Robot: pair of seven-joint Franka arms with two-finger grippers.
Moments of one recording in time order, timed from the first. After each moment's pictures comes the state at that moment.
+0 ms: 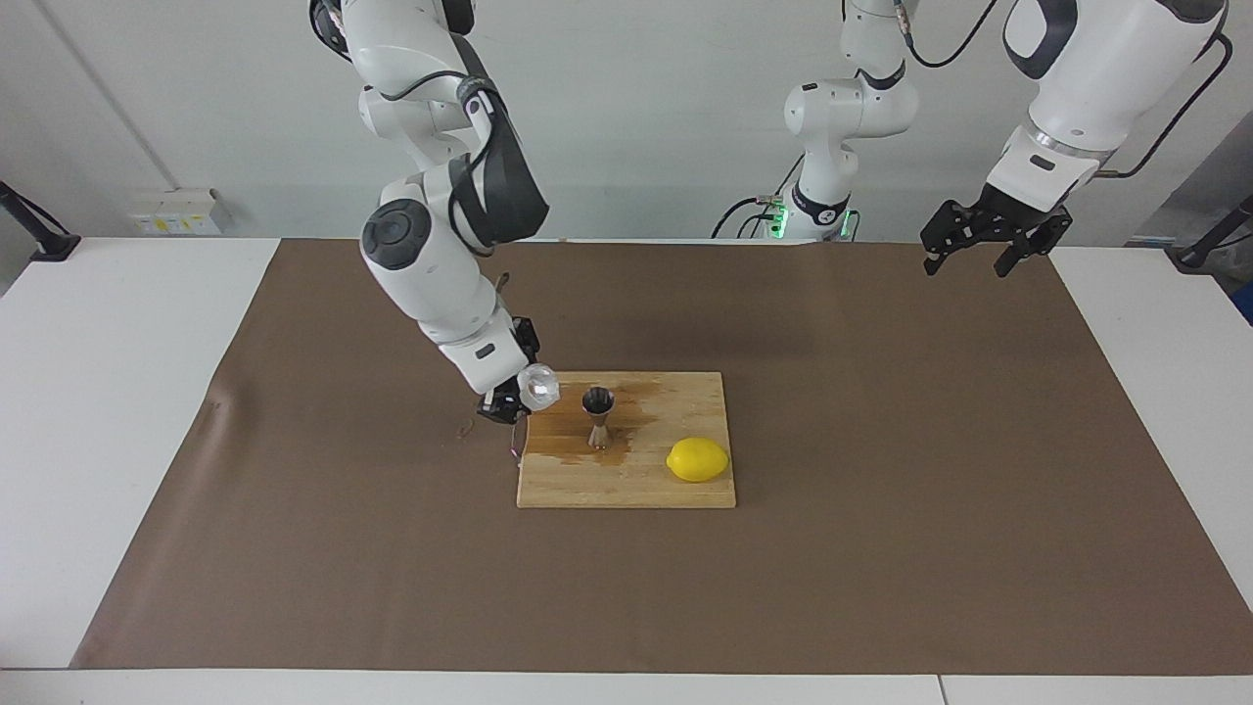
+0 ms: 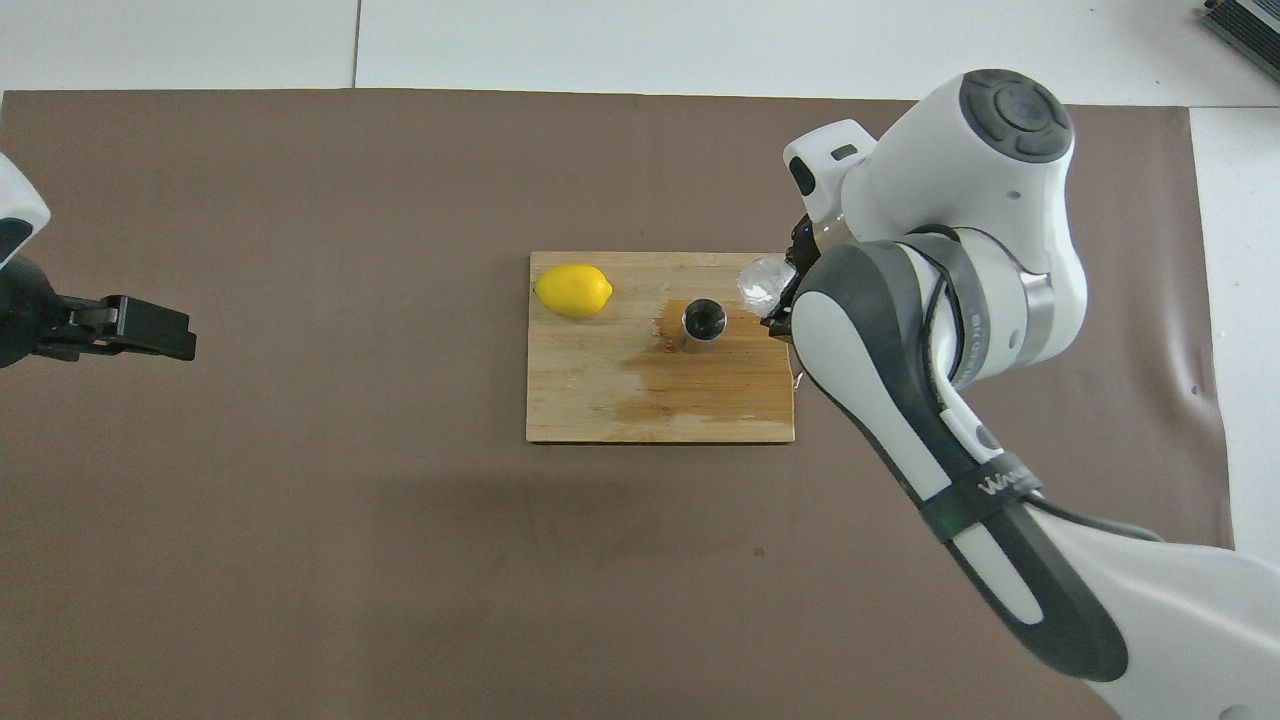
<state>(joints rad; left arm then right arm) -0.01 -0.06 -0.07 -1.66 -0.04 1.58 -0.02 0.22 0.34 0.00 -1.60 0.28 1.90 -1.25</state>
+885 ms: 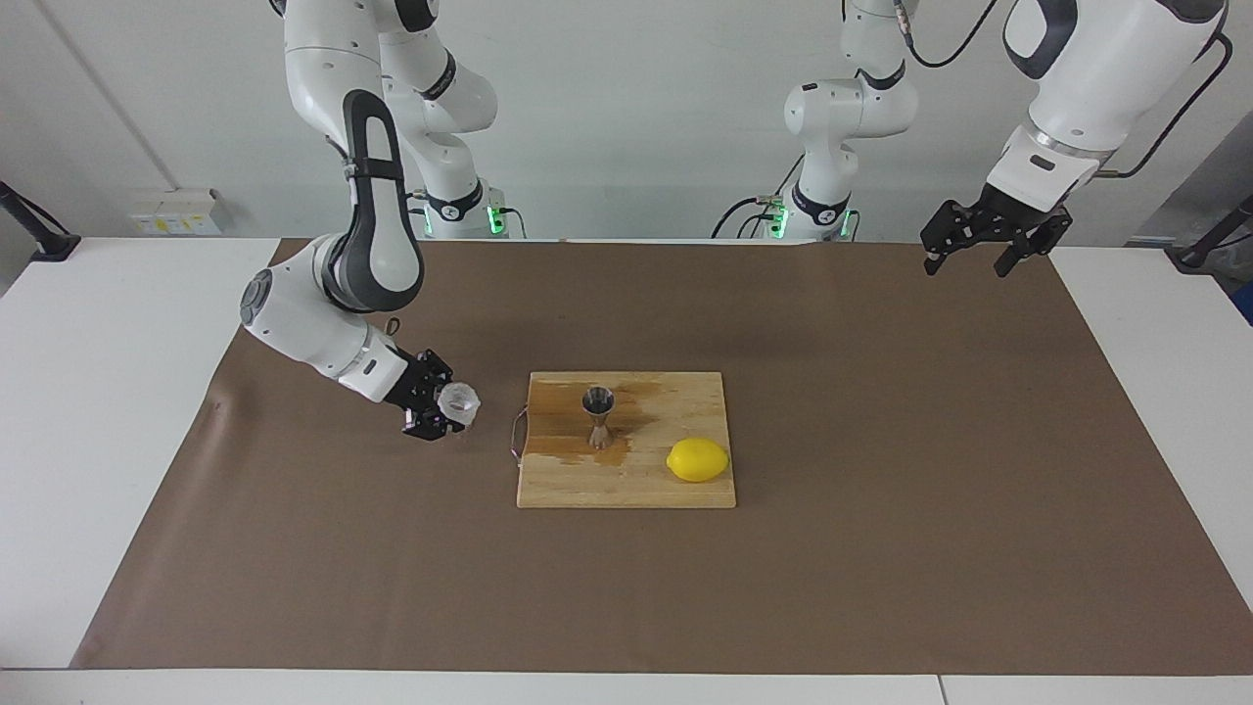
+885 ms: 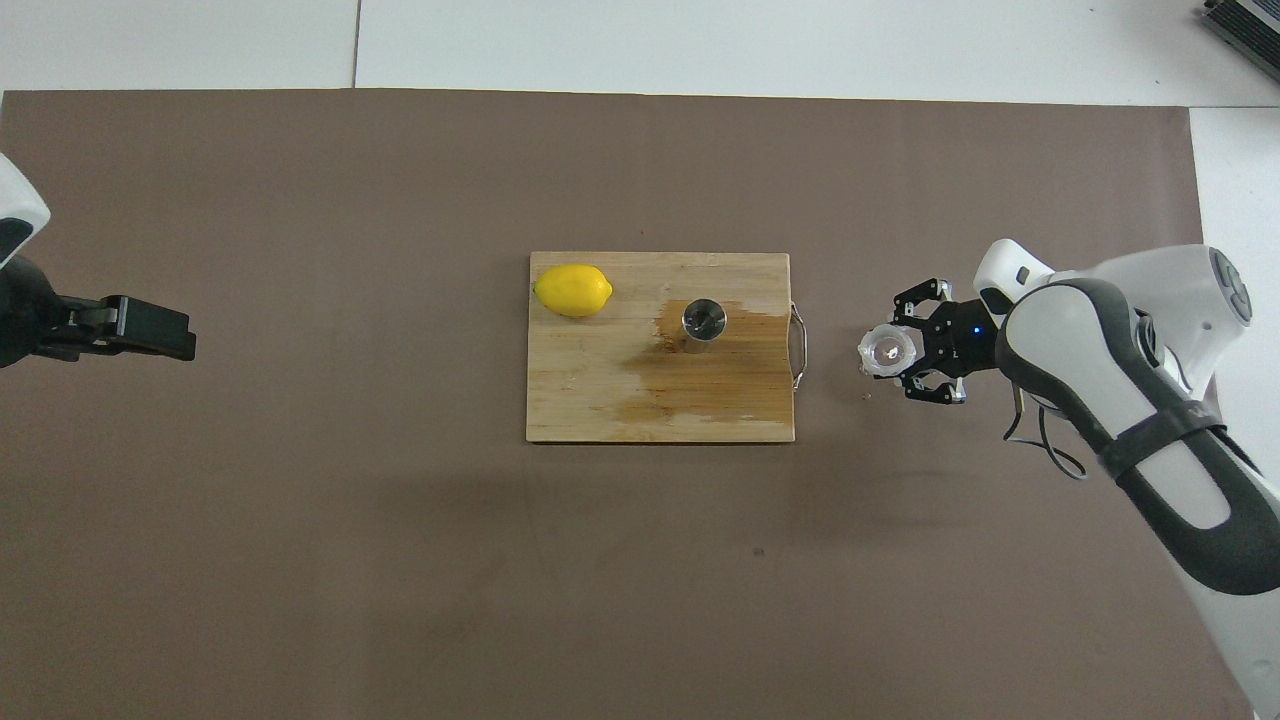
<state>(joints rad) -0.01 -0.06 -0.07 -1.66 -0.04 1.58 -0.02 -0.03 0.30 -0.01 -2.07 0.75 2.18 -2.17</state>
